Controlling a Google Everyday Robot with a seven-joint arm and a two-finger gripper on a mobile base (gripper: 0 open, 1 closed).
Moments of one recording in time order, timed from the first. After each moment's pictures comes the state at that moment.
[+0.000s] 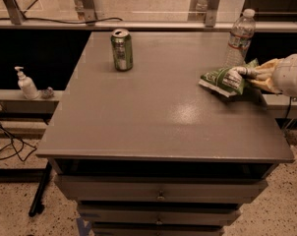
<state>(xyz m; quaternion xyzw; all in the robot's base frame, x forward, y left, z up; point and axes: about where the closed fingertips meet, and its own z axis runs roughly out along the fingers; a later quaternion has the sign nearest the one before) 0.620 -0.306 0.871 -0.52 0.71 -0.09 0.47</state>
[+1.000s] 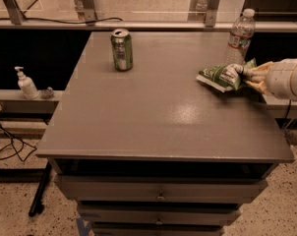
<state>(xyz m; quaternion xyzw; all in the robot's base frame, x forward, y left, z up) 0.630 -0.299 0.855 -0.49 0.72 -0.08 0.47</state>
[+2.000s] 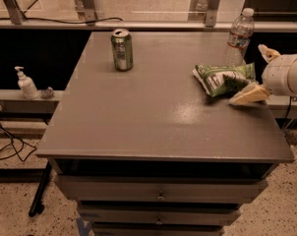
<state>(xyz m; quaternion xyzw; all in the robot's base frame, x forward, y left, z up) 0.631 -0.289 0.866 -0.50 0.72 -0.08 0.48</state>
